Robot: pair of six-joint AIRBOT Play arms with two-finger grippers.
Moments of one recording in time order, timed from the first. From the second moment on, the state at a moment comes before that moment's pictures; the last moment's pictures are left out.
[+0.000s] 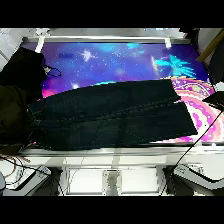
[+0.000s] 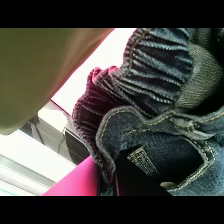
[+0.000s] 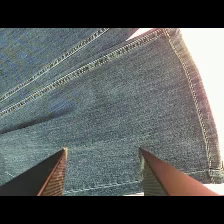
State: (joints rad) left arm 0.89 -1.06 0.58 1.20 -1.15 -1.37; right arm -0.81 -1.21 1.29 -1.00 1.53 1.08
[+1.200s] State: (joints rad) left arm 0.89 -1.06 0.58 1.20 -1.16 -1.34; right arm -1.20 -1.19 0.74 -0.95 1.33 0.90
